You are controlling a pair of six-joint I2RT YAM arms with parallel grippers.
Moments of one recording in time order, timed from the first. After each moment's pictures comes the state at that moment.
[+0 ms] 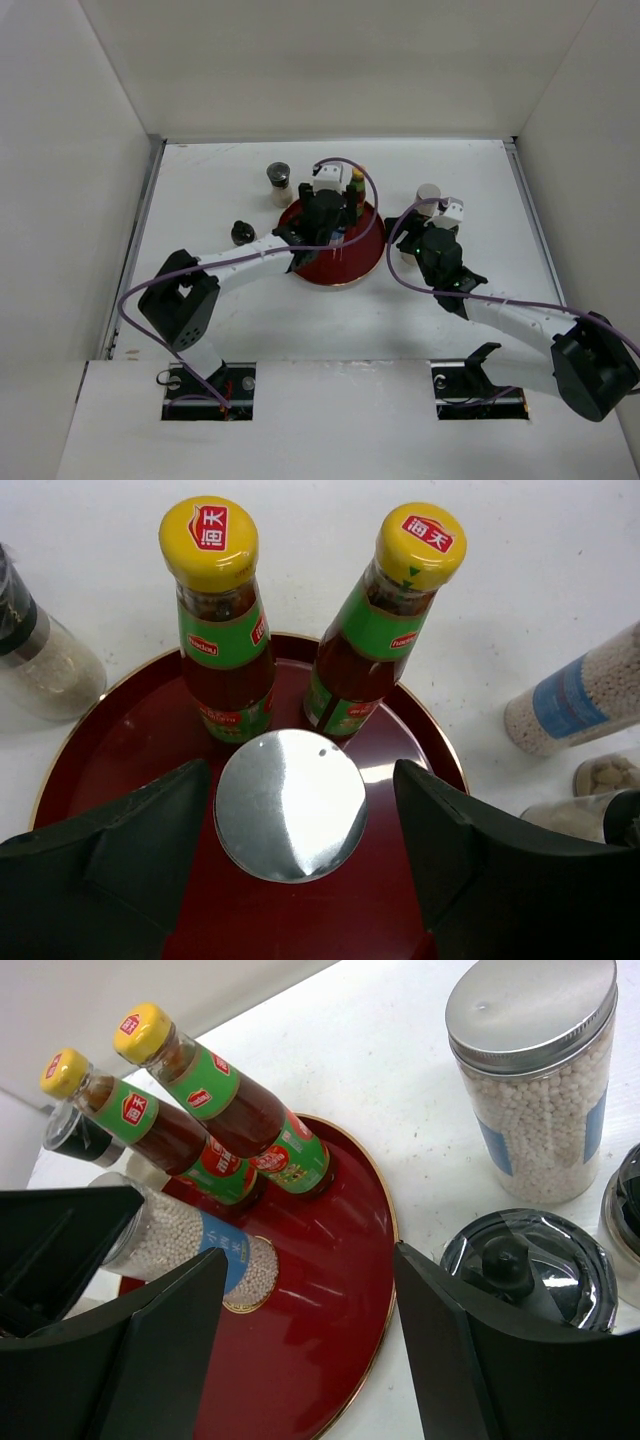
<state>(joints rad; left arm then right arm) -0.81 1.64 1.08 0.19 -0.52 -0.37 0.60 1.15 0.50 0.45 0.45 0.63</state>
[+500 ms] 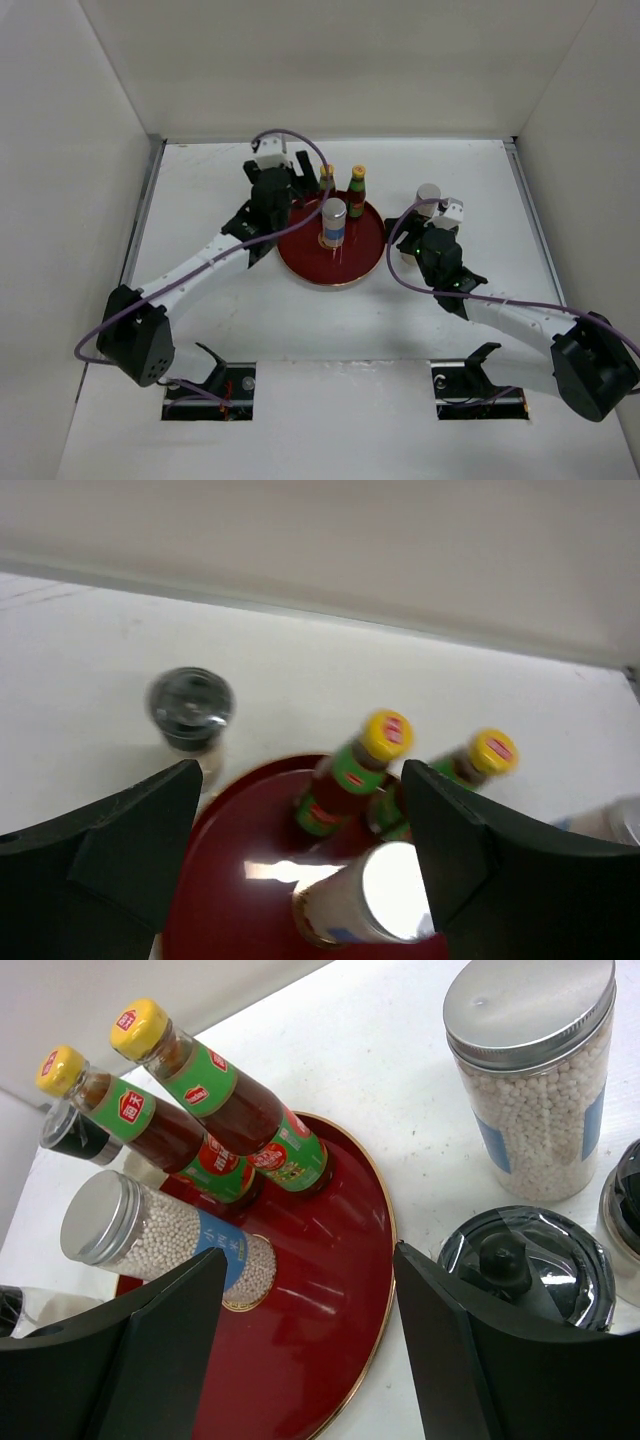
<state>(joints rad) -0.65 1.38 1.04 0.20 -0.53 -0.37 0.60 1.15 0.49 0.45 0.45 0.63</state>
